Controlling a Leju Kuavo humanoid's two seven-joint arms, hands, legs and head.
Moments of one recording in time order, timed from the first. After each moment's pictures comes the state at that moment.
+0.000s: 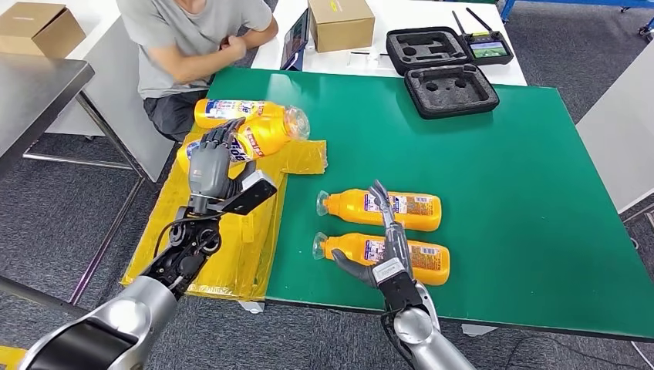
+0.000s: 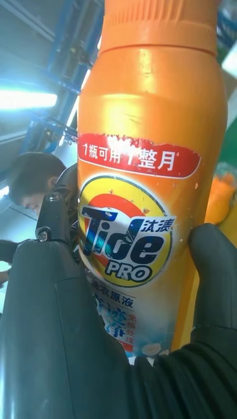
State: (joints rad) left arm -0.66 -0.06 -0.32 -0.71 -0.84 0.66 -0.44; right arm -0.25 -0.02 0.65 -1.19 0.15 -0.53 -0.70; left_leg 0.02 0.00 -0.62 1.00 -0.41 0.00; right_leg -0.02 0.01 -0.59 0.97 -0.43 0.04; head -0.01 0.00
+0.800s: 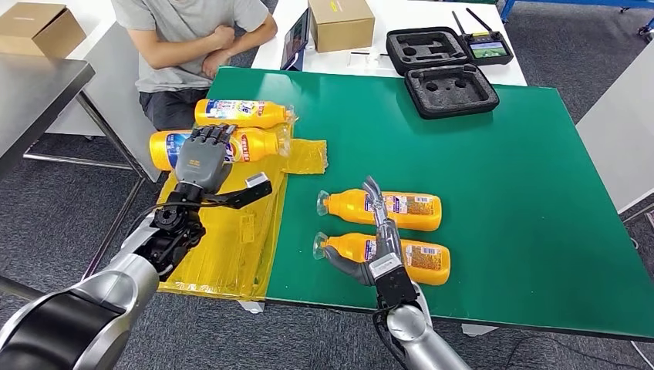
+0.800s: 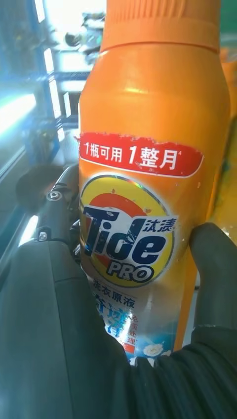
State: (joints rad) left arm -0.80 0.00 -0.35 -0.47 -1.29 0.58 -0.18; right arm -0.26 0.01 0.65 -1.19 0.13 -0.50 -0.70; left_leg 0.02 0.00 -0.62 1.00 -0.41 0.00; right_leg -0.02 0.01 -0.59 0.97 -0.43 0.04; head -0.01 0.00
